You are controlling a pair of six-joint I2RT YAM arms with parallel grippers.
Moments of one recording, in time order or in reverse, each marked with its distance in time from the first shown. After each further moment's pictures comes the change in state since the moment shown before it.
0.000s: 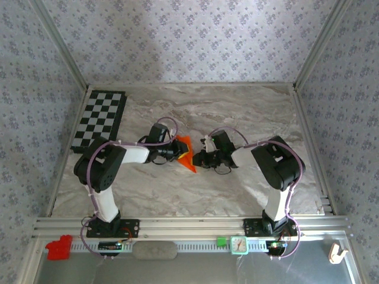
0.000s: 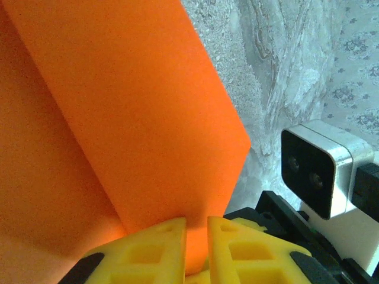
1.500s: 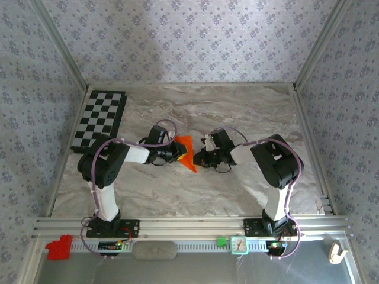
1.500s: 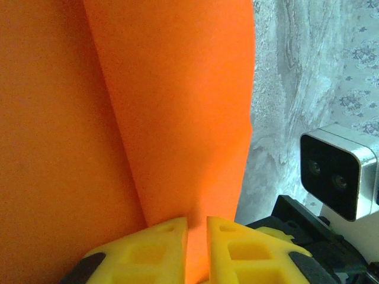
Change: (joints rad) left arm 0.019 0.051 -0.021 0.056 0.010 -0.016; right arm -0.014 0.024 0.047 -0.088 -0.014 0.029
